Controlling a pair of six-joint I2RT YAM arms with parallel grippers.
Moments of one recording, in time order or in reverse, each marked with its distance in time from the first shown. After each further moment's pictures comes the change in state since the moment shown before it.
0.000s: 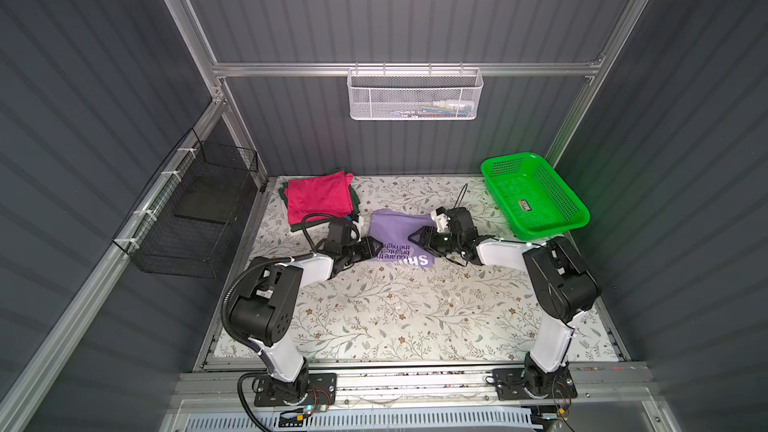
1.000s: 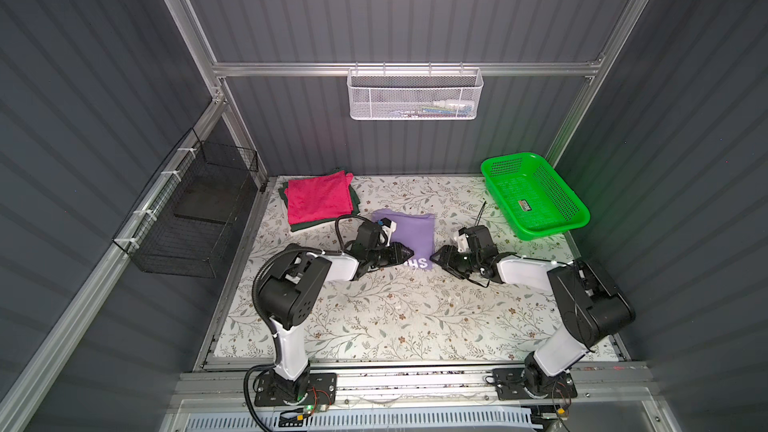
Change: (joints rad) left arm -0.174 0.187 0.104 0.150 0.108 -0.121; right arm -0.092 -0.256 -0.290 -0.143 0.109 -0.019
